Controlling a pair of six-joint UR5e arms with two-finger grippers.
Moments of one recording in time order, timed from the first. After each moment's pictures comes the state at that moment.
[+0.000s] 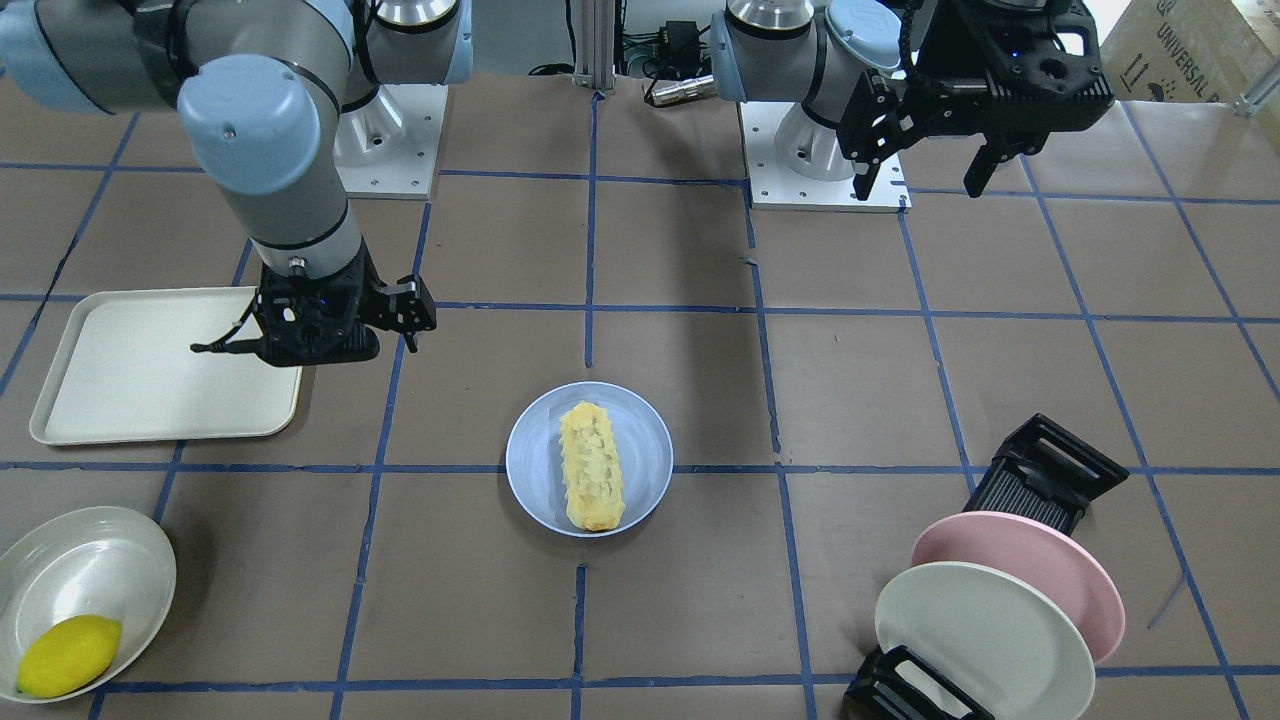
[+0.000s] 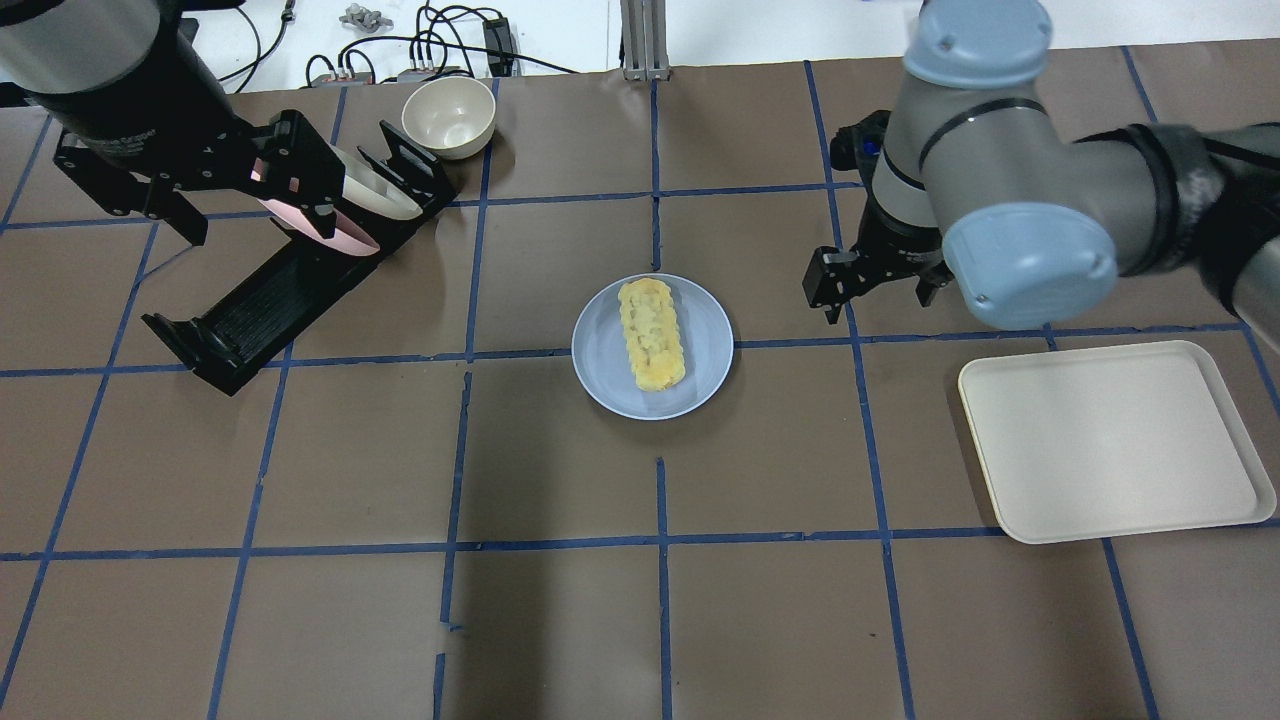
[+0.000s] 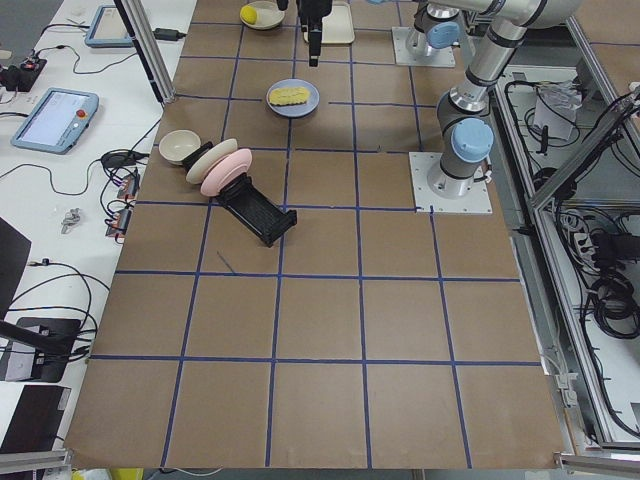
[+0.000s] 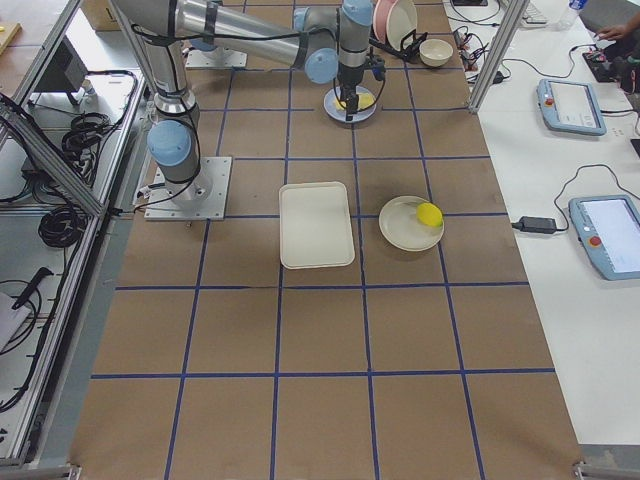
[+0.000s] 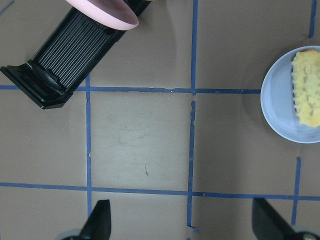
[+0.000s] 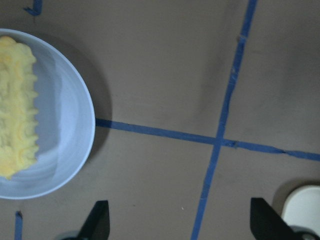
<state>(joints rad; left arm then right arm) -1.54 -1.49 -1.50 -1.67 1.59 0.00 1.61 -1.52 1.87 -1.90 -1.61 -0.08</state>
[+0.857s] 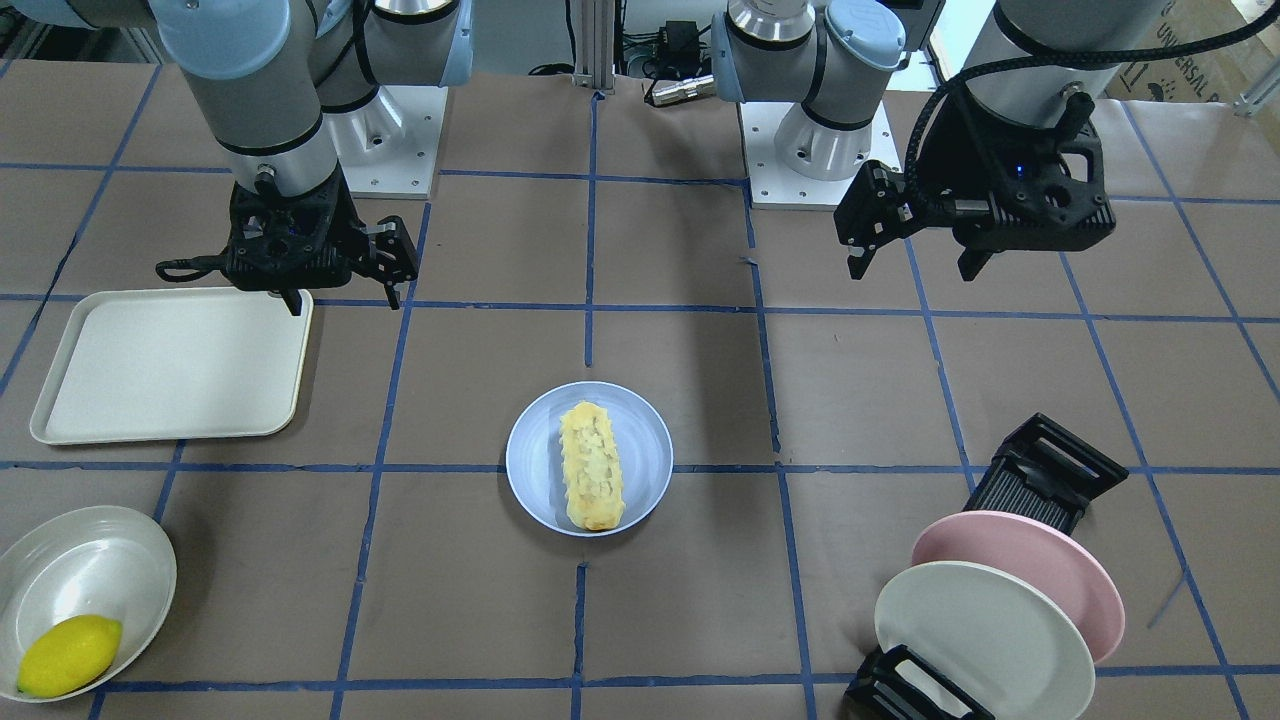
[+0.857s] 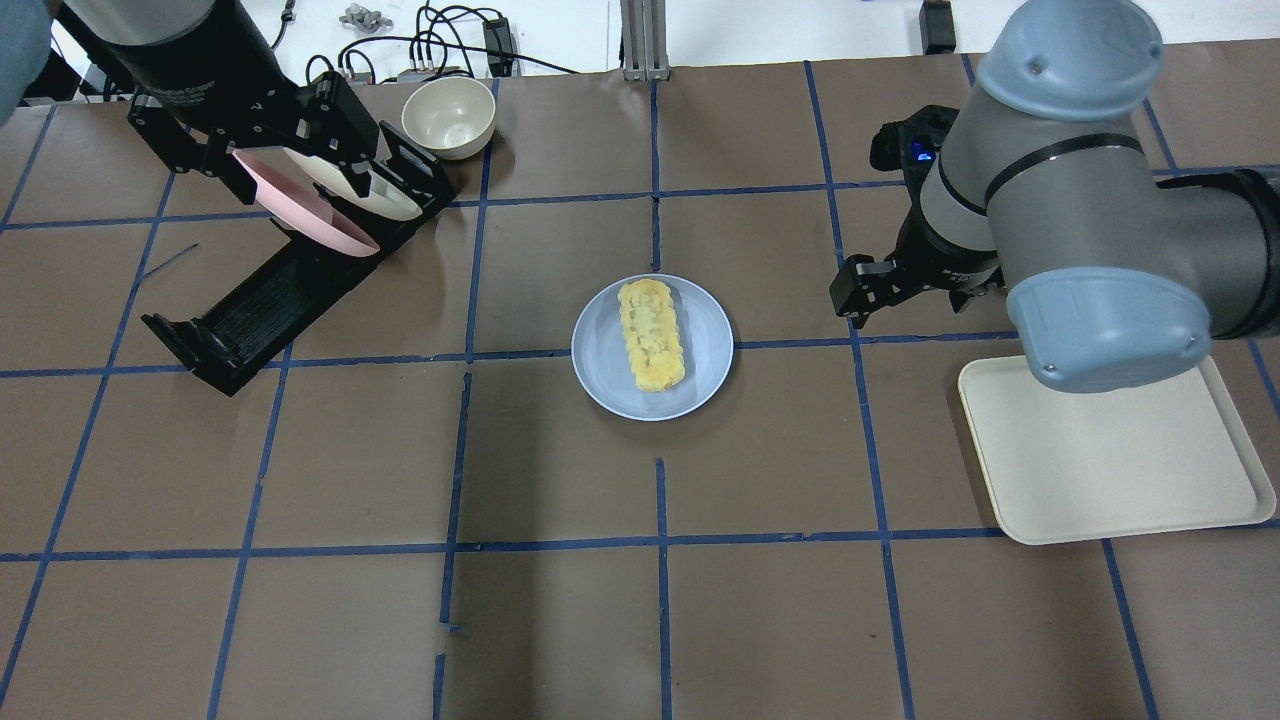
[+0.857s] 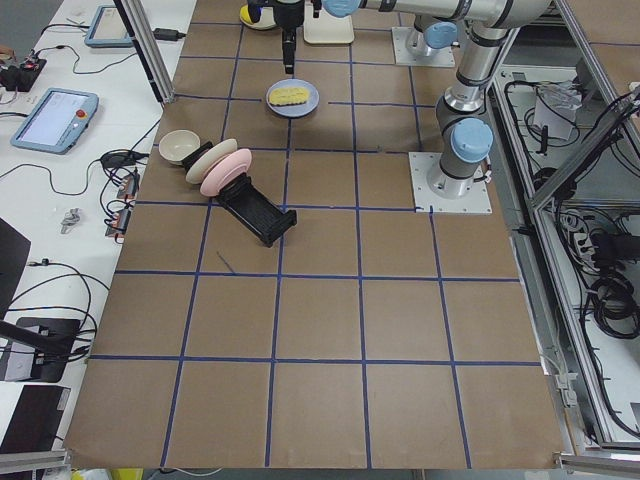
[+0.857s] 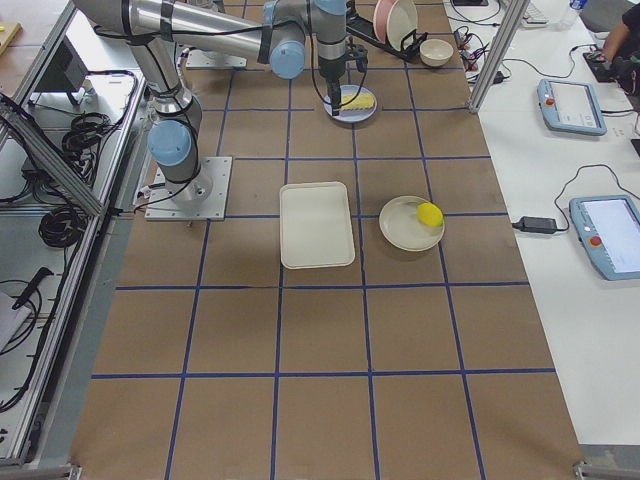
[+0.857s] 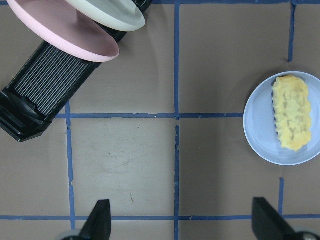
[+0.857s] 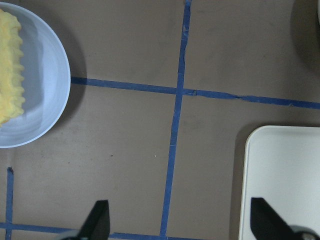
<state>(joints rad) -1.53 -1.64 -1.43 -1.63 1.57 0.03 1.60 -1.61 1.88 -1.93 -1.59 -0.09</state>
